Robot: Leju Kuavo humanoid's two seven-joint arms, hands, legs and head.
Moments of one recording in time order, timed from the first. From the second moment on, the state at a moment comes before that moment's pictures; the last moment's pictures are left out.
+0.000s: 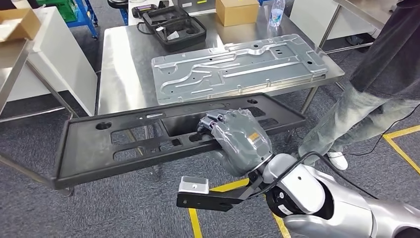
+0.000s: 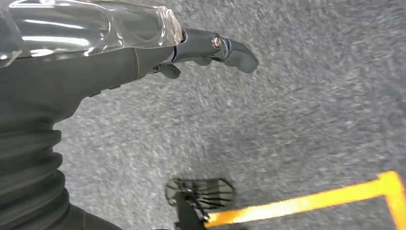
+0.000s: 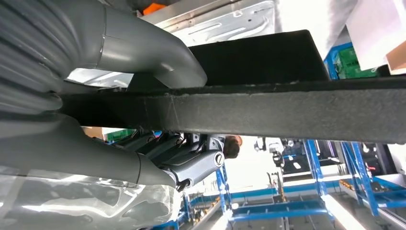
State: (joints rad) left arm -0.24 -0.03 1.52 -0.11 -1.50 0.09 -0.33; right arm -0.76 -0.43 0.97 -1.87 0.72 0.26 0.61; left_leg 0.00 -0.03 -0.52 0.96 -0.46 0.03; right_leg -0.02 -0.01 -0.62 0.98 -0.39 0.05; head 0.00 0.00
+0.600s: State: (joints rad) left arm -0.15 0.06 1.26 -0.11 -1.50 0.03 -0.14; right arm -0.75 -0.43 0.96 -1.87 0.72 0.25 0.59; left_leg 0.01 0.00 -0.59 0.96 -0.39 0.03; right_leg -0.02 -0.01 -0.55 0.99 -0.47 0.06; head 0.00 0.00
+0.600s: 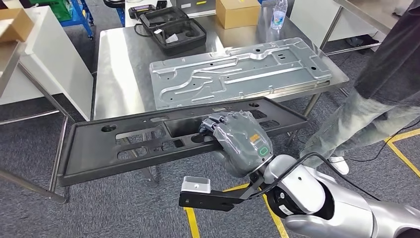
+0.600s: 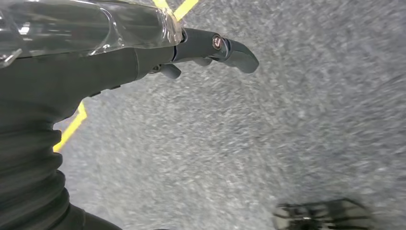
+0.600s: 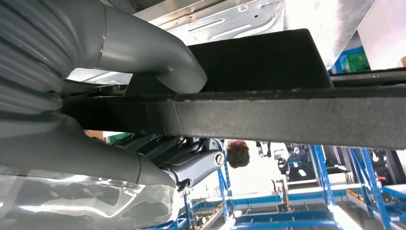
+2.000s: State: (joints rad) left arm -0.14 0.08 1.02 -0.11 -1.50 -0.05 -0.01; right arm -0.76 -0.44 0.94 -1.83 0.67 0.33 0.61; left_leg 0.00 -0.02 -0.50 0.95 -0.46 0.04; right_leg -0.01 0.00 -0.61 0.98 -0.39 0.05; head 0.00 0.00
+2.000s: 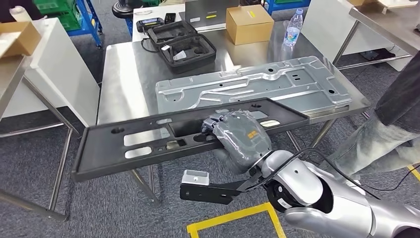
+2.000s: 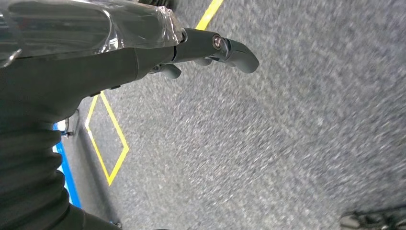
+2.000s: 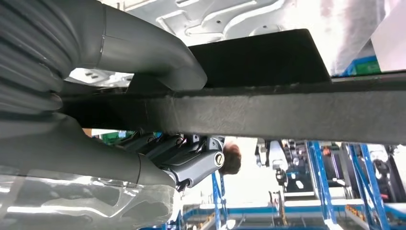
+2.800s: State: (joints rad) left arm -0.14 0.10 1.02 -0.11 -1.50 -0.04 -0.03; right arm -0.76 -0.50 0.93 -1.73 0.64 0.33 0.62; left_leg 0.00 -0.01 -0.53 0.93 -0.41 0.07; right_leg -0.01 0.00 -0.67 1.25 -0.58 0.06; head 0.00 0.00
